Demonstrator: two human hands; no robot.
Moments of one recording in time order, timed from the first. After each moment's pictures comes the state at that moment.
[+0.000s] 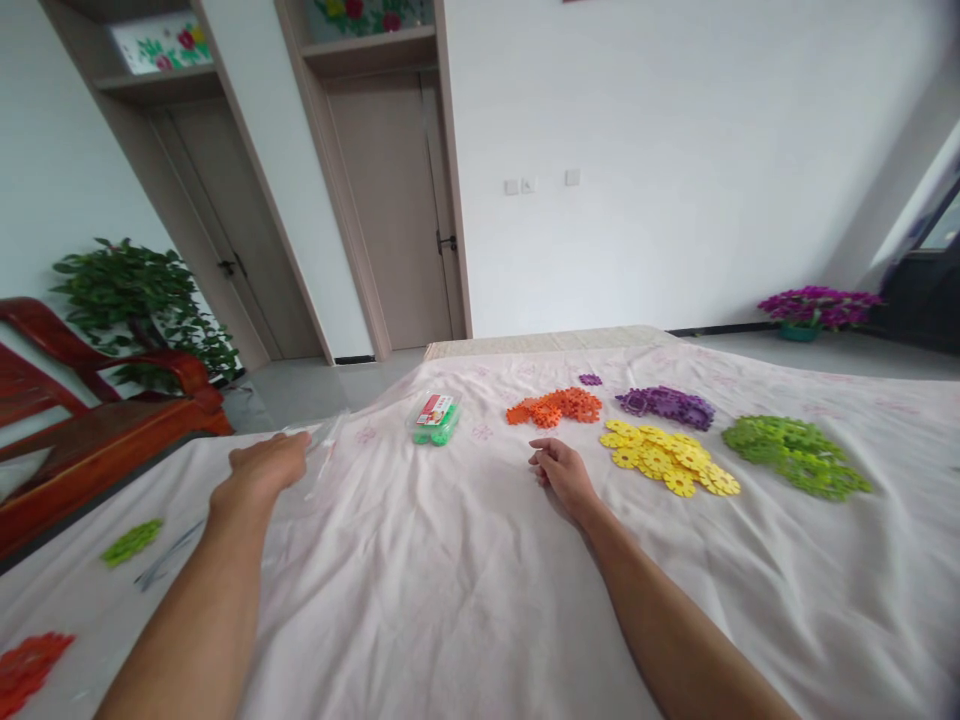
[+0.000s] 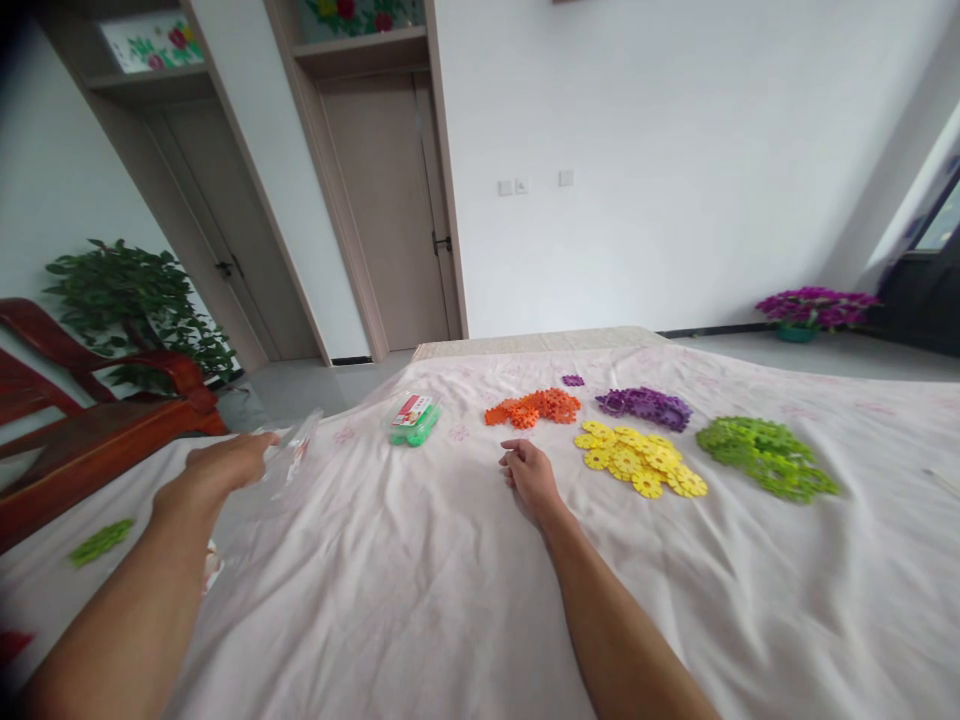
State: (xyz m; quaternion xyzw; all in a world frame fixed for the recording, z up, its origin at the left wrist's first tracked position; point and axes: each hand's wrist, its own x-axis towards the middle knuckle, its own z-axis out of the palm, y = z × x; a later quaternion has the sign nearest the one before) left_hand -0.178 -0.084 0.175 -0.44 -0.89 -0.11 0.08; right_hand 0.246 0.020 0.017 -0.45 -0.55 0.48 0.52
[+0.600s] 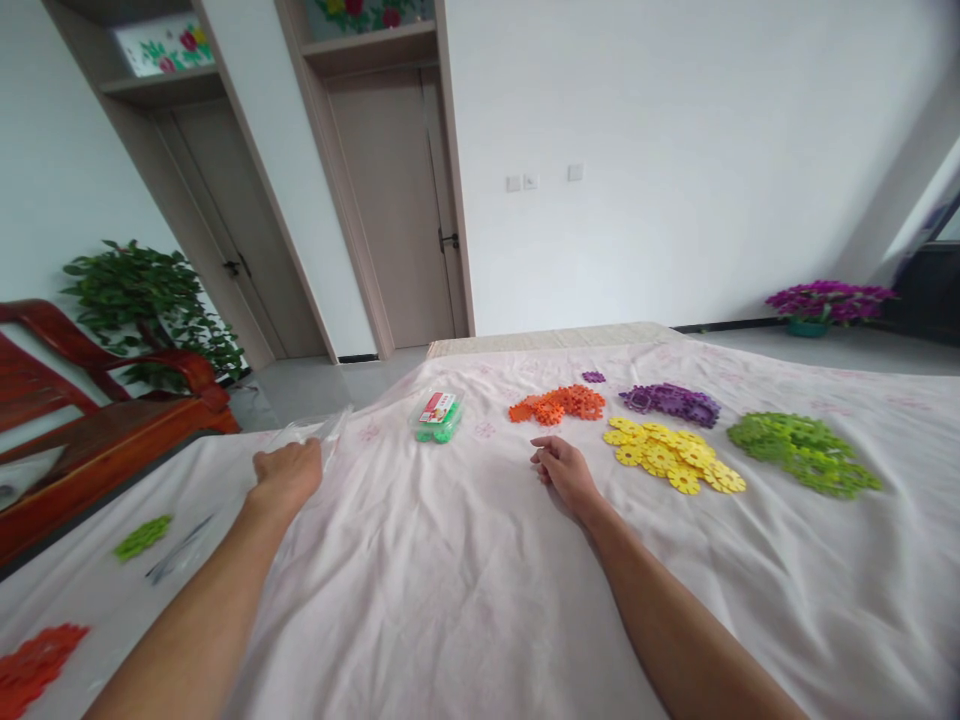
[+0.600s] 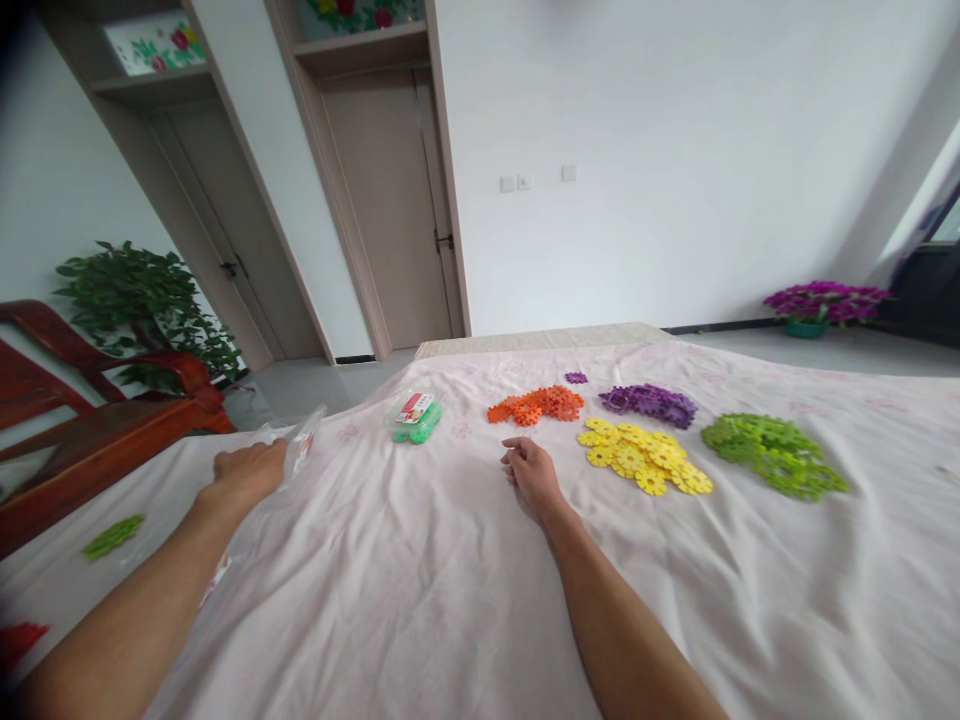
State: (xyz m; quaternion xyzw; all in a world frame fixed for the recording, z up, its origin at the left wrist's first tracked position) left_hand -0.160 -0.088 0.153 -0.47 -0.88 0.08 0.07; right_hand 0.244 0.018 0.018 -0.44 -0.56 0.48 0.52
